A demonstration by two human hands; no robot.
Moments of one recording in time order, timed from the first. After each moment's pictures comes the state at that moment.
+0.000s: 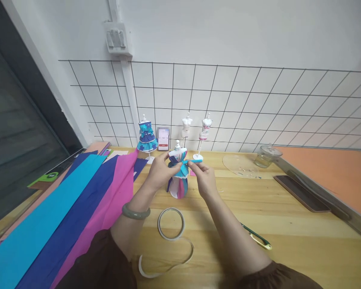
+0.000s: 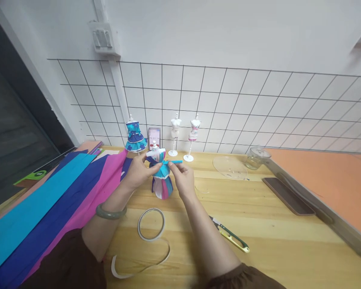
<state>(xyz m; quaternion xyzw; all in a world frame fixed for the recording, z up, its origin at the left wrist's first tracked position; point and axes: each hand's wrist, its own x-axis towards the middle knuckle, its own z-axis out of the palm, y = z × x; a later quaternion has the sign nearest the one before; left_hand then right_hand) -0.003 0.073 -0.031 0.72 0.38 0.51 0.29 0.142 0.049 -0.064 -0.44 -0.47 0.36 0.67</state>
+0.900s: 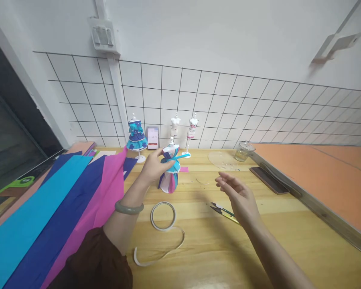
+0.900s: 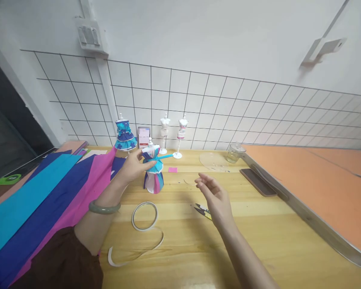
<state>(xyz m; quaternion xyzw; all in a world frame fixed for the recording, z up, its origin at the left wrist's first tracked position) -0.002 0.076 -0.033 0.72 0.33 0.49 0.36 0.222 -0.068 -0.063 -0.58 -0.41 0.29 0.65</state>
